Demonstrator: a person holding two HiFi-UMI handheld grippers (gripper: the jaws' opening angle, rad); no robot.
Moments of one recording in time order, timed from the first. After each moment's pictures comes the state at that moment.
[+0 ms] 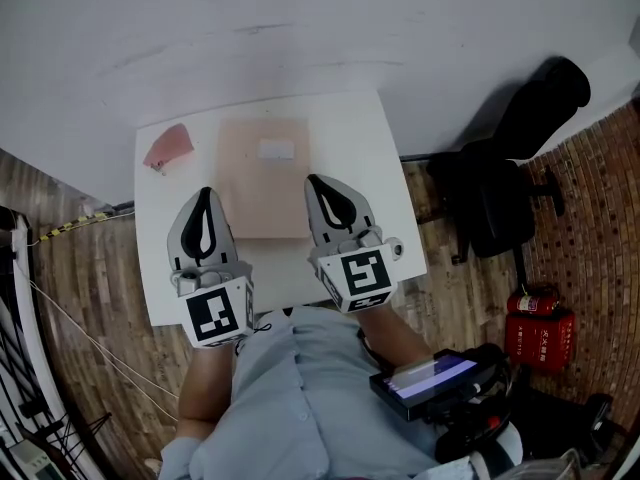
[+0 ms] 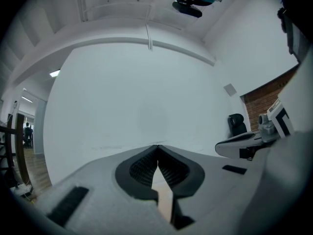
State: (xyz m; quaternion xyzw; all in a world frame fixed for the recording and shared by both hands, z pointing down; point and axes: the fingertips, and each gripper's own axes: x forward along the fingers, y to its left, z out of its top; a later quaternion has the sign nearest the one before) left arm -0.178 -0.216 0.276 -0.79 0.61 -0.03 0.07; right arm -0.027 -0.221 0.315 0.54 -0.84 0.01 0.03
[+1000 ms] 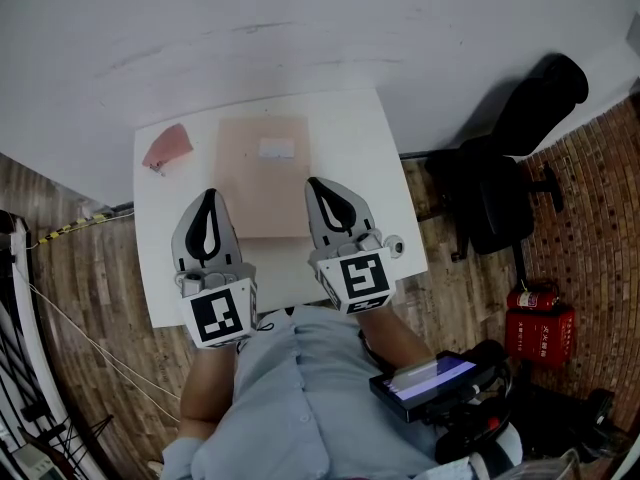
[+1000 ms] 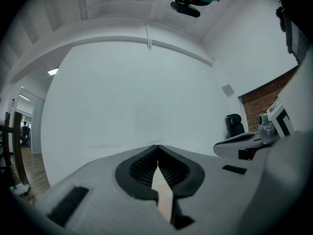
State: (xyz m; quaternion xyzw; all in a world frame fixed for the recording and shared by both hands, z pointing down) left arm -0.176 -0.217 0.285 -0.80 0.60 -0.03 0.06; right arm -0.030 -0.218 0.322 0.55 -0.83 0.00 0.04
